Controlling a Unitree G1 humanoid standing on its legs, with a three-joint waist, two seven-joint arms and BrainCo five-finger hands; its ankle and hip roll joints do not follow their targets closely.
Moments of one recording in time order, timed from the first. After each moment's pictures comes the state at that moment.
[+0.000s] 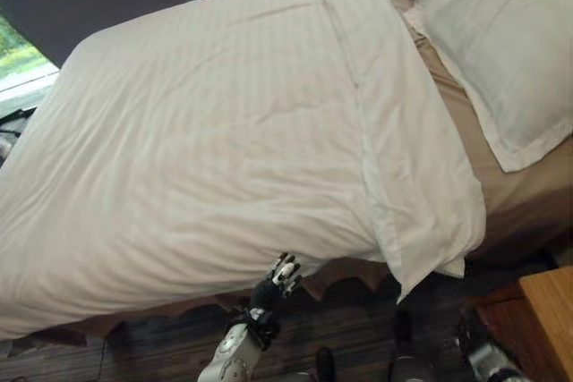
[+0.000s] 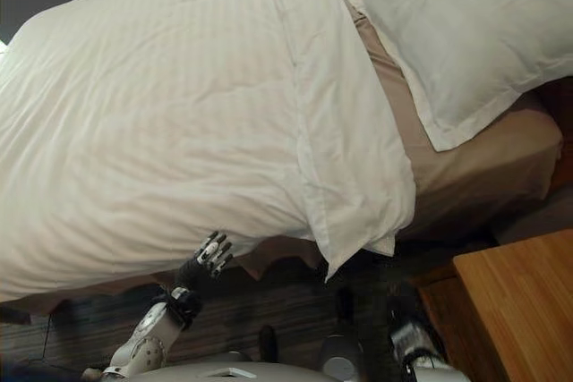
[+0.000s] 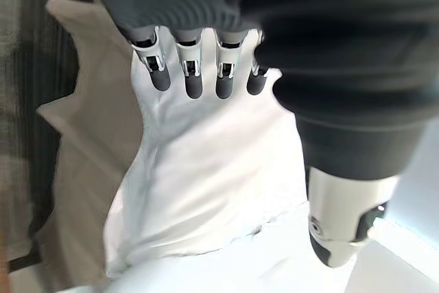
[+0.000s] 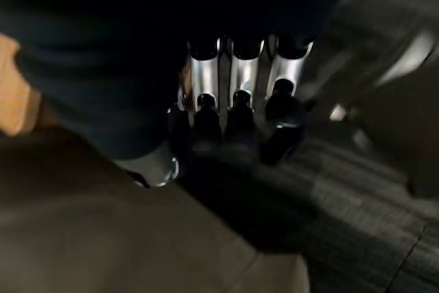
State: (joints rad) left arm 0.15 0.24 -0.31 0.33 -0.89 -0.06 -0.13; right arm -0.09 -0.28 -0.19 1.27 0.92 -0.03 -0.02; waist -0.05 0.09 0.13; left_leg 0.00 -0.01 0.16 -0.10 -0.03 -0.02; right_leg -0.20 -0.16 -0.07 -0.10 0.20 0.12
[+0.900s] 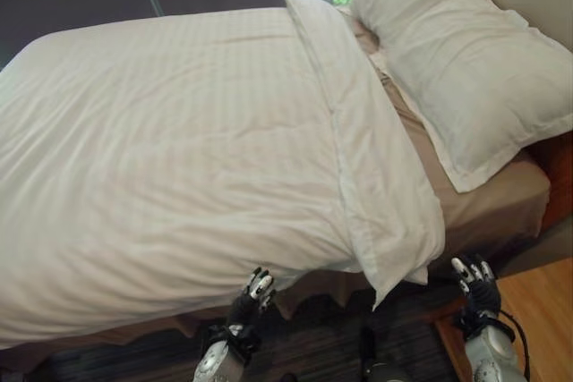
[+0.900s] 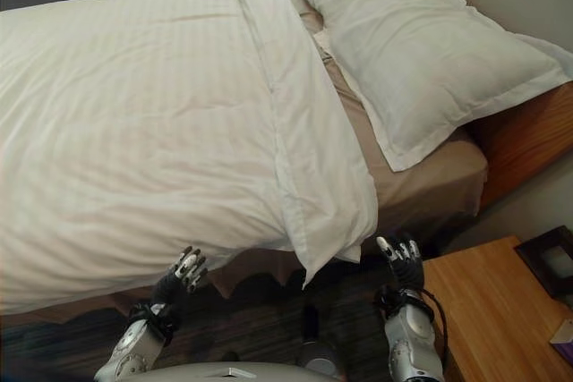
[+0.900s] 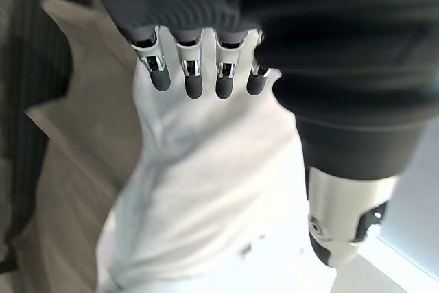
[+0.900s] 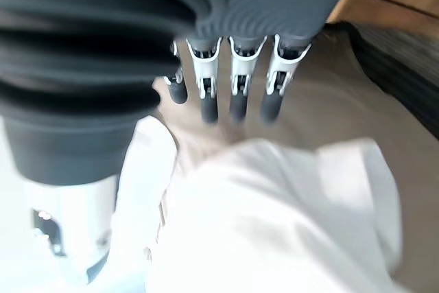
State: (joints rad) left arm 0.27 0.24 -0.17 0.37 -0.80 -0.08 -0.10; right arm 0.16 -0.18 -0.04 0.39 0.55 -0.20 -0.12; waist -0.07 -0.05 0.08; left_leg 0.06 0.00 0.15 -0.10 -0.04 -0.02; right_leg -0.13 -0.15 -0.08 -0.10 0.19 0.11
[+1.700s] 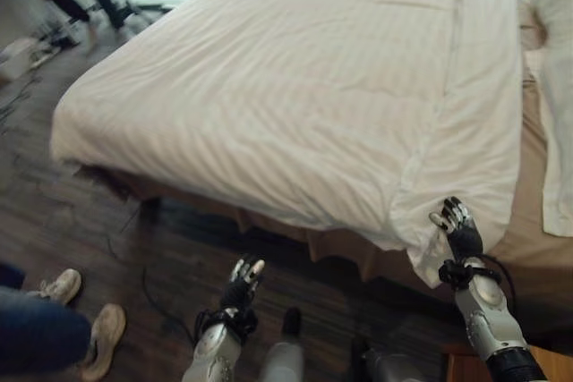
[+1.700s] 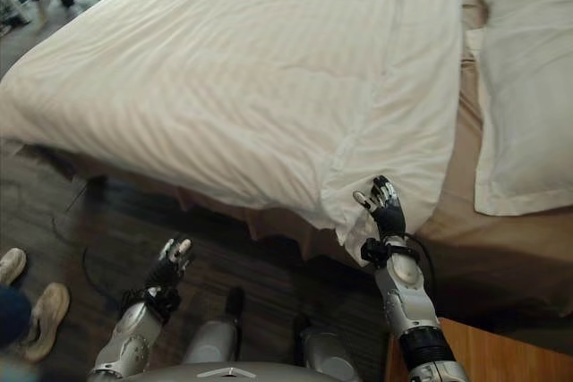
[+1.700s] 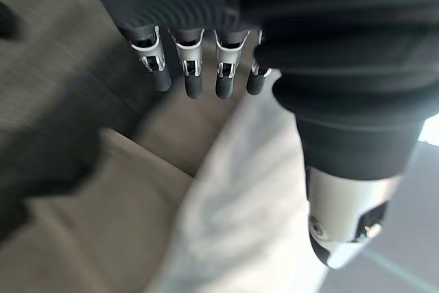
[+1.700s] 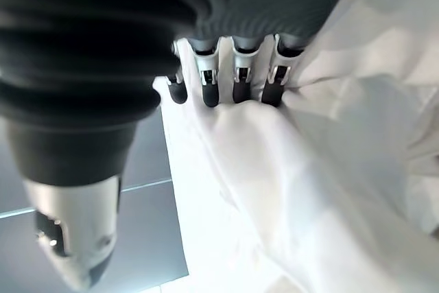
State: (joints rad) left arm 0.17 0.24 -0.15 0.52 -0.75 -0.12 -0.03; right arm -0.04 -0.32 0.09 0.33 0.55 -0.21 -0.12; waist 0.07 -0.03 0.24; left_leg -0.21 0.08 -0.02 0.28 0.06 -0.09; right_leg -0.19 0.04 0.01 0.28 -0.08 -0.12
